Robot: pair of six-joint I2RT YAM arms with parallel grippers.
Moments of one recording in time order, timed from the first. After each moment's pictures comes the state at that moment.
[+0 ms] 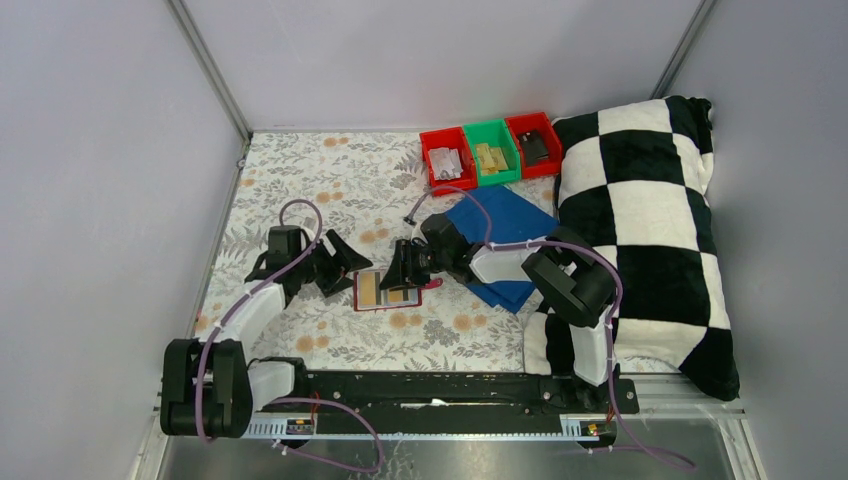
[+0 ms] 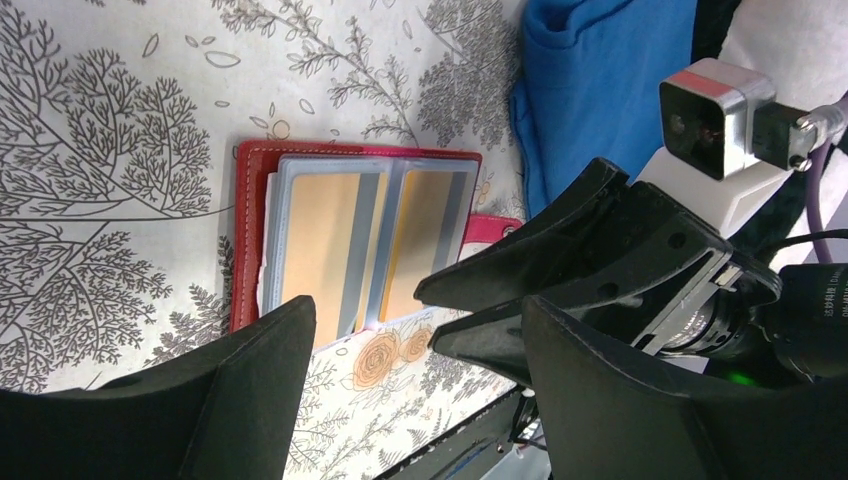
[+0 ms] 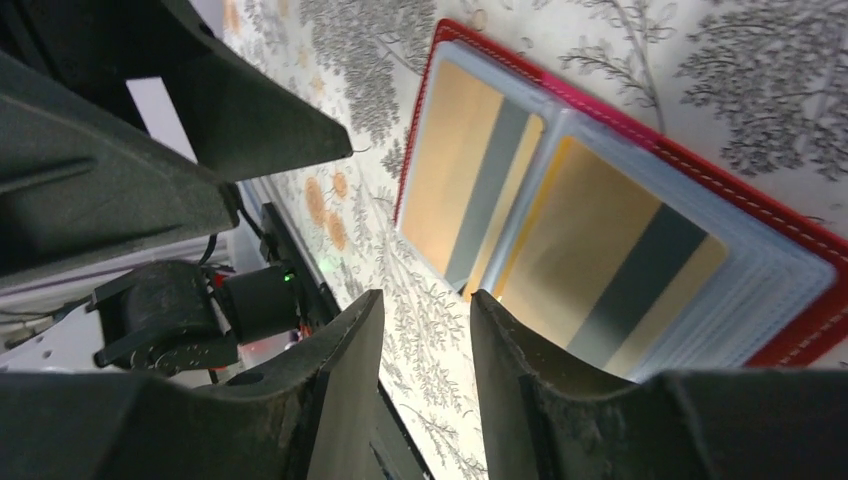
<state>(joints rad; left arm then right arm) -0.03 1.13 0.51 -0.19 0.57 -0.79 0.83 1.98 1.05 0.32 -0.54 0.88</state>
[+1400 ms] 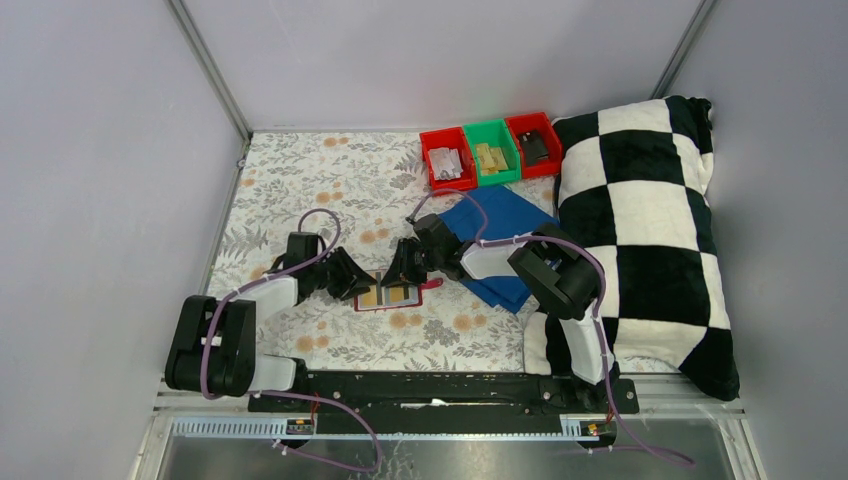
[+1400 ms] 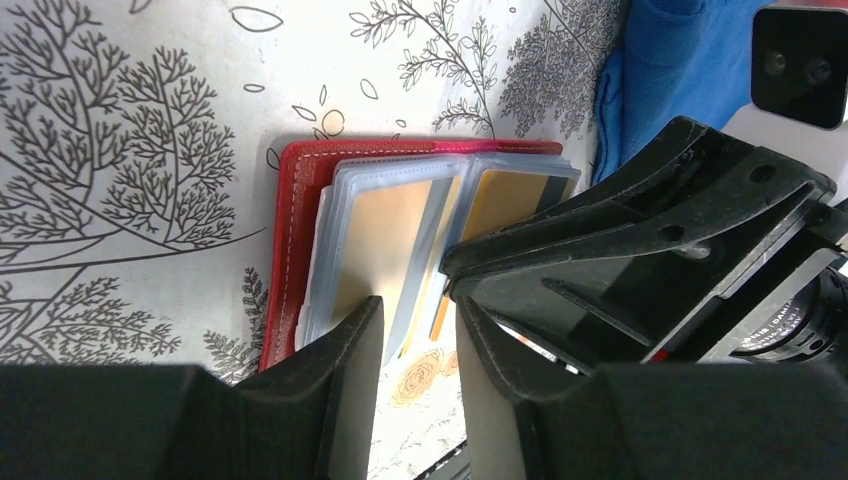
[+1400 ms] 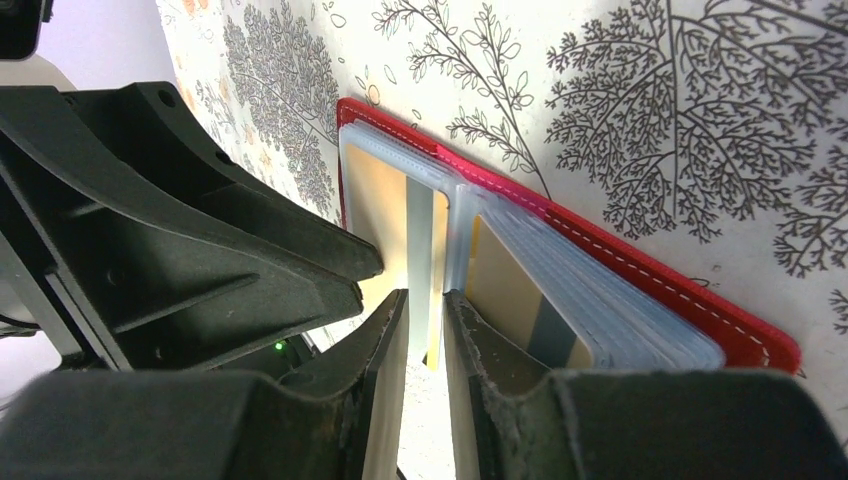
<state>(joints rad) -0.11 1.34 0.46 -0.04 0.55 -0.81 0.83 2.08 1.14 0.23 -0.42 0.98</state>
